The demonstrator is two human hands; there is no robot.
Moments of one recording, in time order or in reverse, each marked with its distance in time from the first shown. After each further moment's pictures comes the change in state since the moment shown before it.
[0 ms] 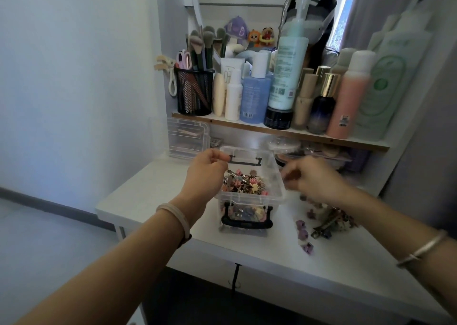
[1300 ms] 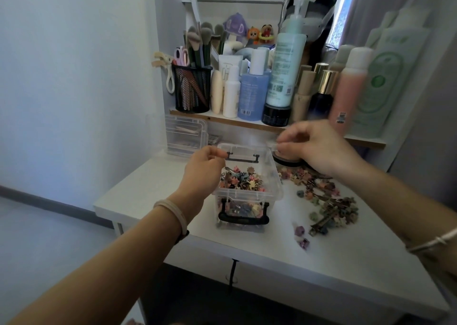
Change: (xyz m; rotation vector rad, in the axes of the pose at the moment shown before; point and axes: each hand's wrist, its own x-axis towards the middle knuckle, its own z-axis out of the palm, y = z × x) left_hand 0.000 -0.001 -0.001 0.004 0.011 -0.001; right_hand -0.006 -0.030 -0.034 0.402 0.205 -0.054
